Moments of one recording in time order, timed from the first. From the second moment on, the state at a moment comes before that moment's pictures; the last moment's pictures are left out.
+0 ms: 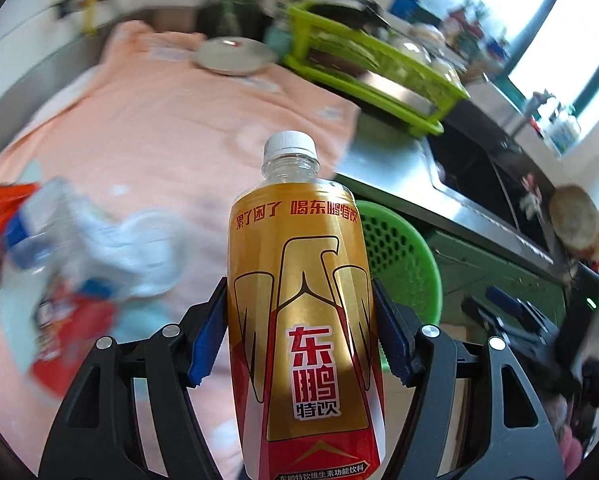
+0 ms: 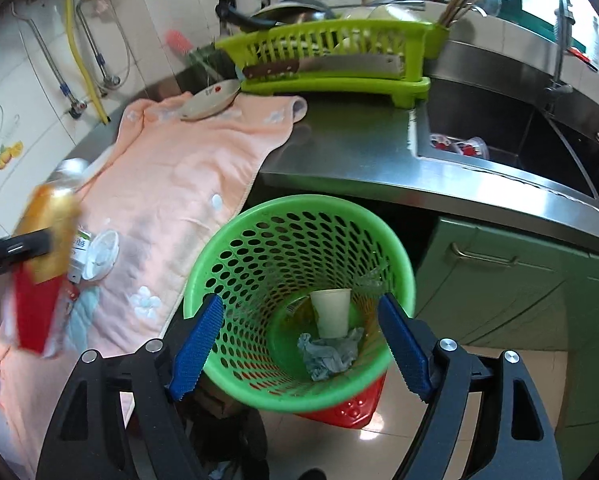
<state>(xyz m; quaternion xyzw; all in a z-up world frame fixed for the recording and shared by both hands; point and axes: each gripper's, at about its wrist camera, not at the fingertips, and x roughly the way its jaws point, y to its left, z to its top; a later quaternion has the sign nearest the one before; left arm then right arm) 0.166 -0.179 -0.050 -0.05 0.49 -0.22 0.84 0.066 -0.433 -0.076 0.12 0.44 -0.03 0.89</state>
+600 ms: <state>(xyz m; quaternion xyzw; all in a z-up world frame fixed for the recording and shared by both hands) 0.203 -0.354 -0.188 0.07 0.59 -0.25 0.77 -0.003 -0.475 -0.084 0.16 0.43 -0.05 0.89</state>
